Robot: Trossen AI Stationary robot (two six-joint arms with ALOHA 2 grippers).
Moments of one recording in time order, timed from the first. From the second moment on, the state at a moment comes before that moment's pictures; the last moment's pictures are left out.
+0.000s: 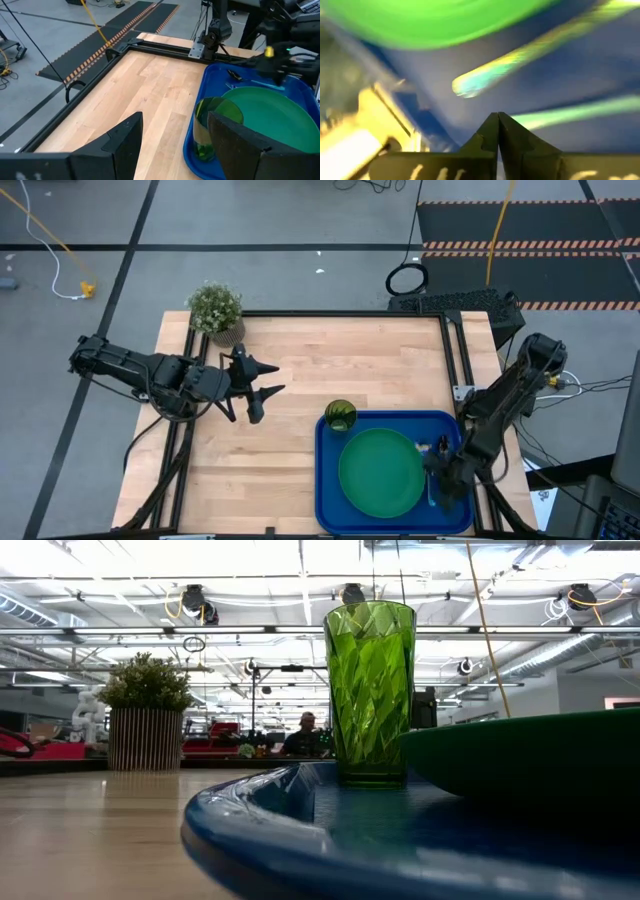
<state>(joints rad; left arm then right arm) -0.30 1.11 1.16 -0.53 -0.57 -0.29 0.98 1.26 0.57 -0.42 -0.22 1.62</state>
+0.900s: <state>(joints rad) -0.30 1.11 1.16 -0.52 -0.57 -0.33 0.69 1.10 0.50 -0.97 -0.24 1.82</state>
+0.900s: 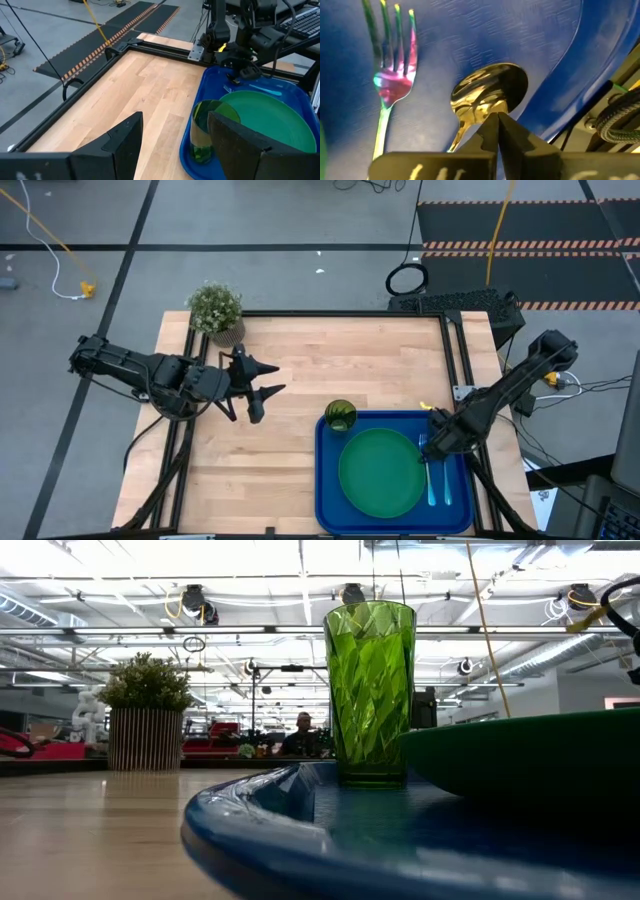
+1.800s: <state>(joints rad) -0.30 1.11 1.16 -0.52 -0.57 -0.32 0.67 1.24 0.50 -0.86 -0.24 1.85</state>
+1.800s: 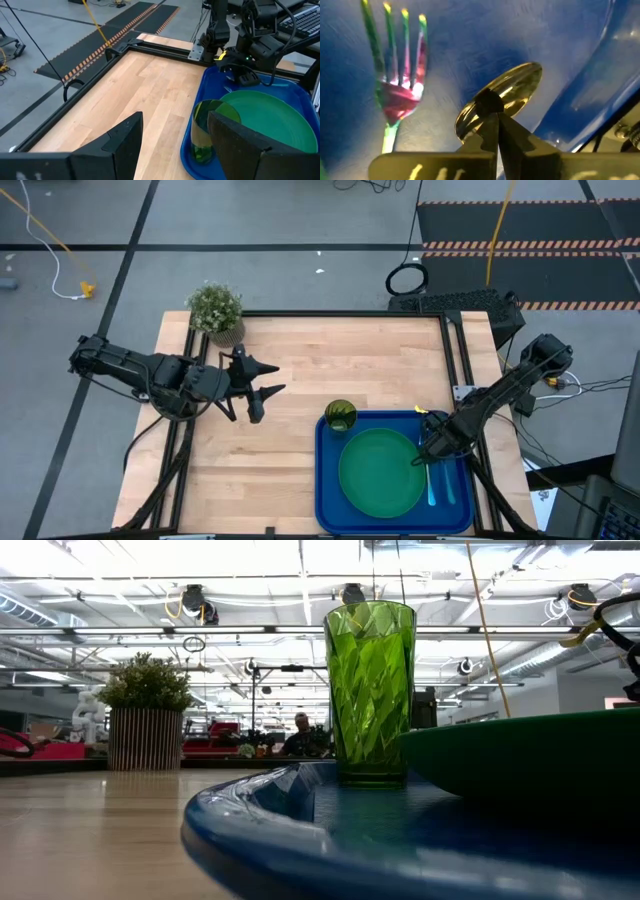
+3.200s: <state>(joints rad) -0.30 1.11 1.16 -0.52 -0.57 -0.29 0.66 1.09 0.51 -0.86 -0.18 1.84</state>
